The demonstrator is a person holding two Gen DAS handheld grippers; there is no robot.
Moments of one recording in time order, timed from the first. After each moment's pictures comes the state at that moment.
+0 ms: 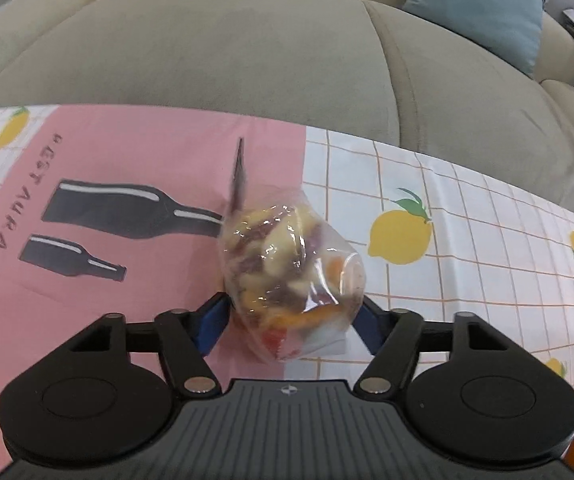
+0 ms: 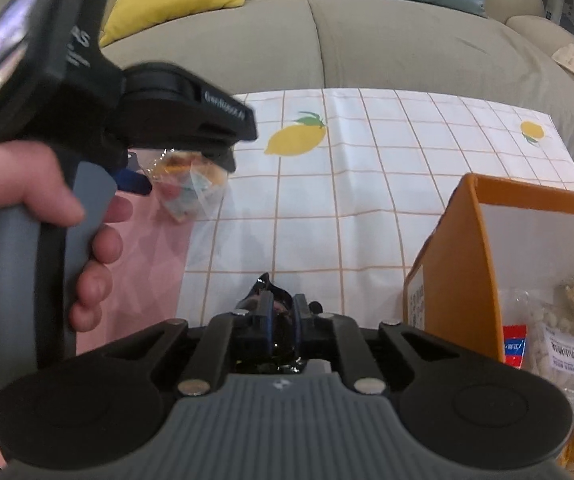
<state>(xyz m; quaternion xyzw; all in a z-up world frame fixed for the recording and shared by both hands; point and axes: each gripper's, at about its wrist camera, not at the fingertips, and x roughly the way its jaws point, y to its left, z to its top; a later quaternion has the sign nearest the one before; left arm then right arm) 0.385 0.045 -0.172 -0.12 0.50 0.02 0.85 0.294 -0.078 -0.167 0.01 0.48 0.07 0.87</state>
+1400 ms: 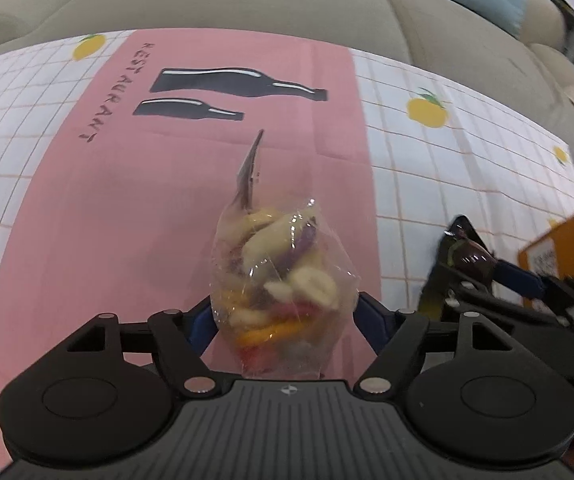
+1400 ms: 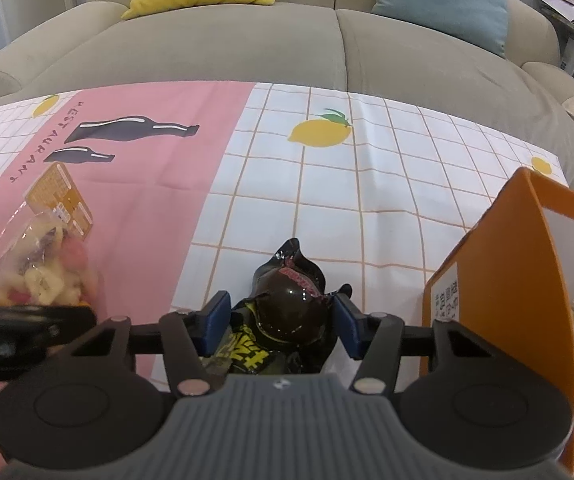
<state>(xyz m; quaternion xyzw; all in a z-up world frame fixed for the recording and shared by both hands) 0.261 0.118 -0.164 -0.11 0.54 0.01 0.84 0.285 -0.047 -0.195 -0.07 0.46 0.08 0.88</state>
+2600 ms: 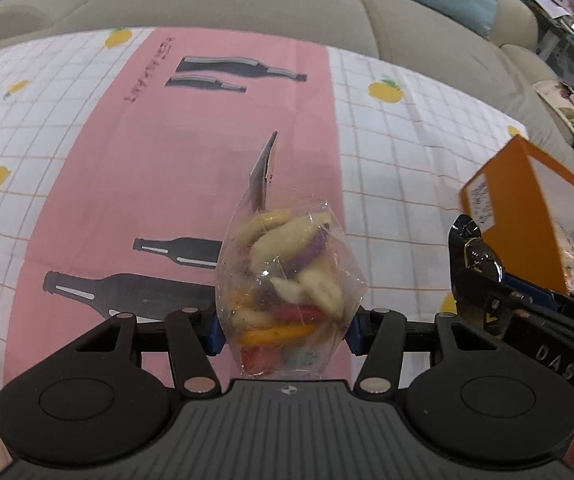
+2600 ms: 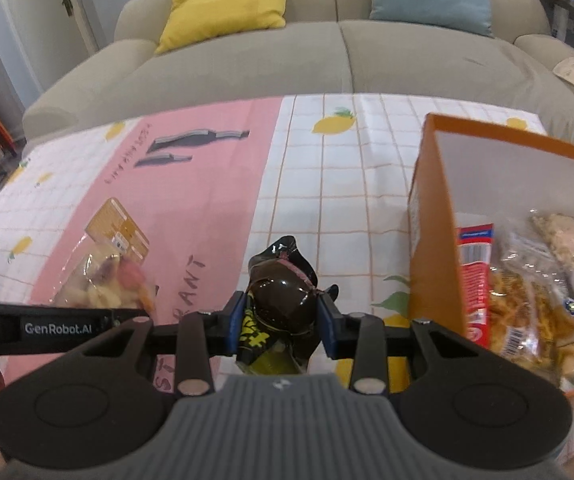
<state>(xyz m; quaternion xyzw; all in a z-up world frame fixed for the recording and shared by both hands) 0.154 0.112 -0.111 -0.11 0.52 -0.02 0.84 0.154 -0.082 -0.120 0.03 0.44 0.11 0.89</state>
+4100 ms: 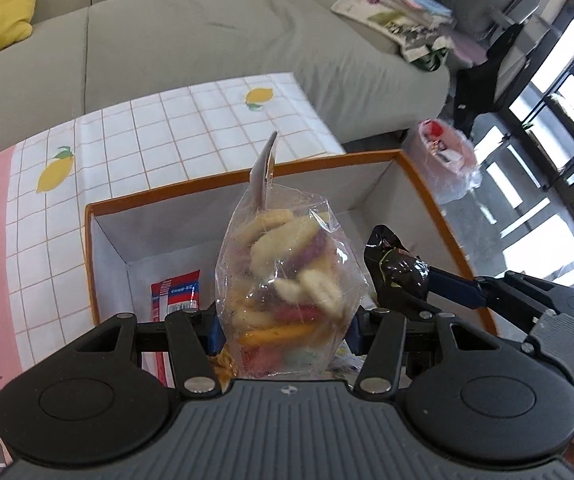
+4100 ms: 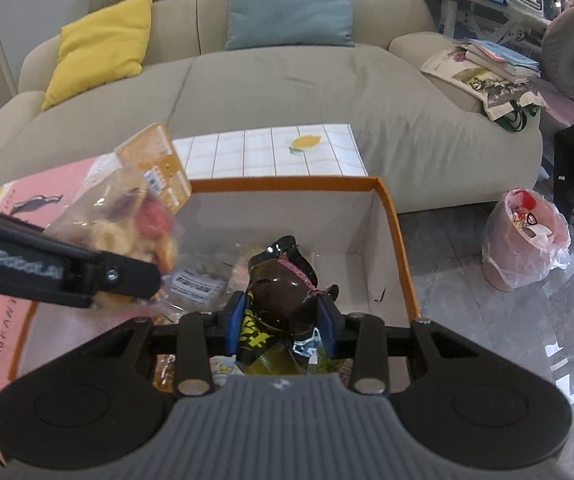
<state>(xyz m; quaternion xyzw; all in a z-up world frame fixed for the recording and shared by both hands) 0.229 -0.188 -0.061 0.01 0.53 -0.23 0.82 0.169 -0.346 -0.084 0.02 0.43 0.01 0.90</state>
